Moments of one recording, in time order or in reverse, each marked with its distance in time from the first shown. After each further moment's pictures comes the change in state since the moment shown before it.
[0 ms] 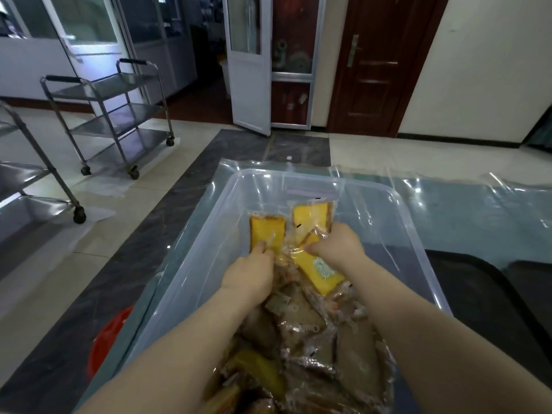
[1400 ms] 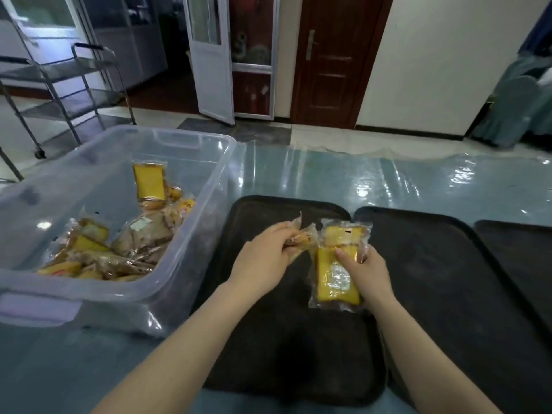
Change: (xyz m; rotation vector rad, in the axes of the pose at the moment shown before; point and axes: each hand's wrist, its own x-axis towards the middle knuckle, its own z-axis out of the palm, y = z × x) left_hand -0.152 0.350 0.090 -0.405 0.257 0.252; right_hand -0.171 0.362 -0.212 0.505 0.214 -0.004
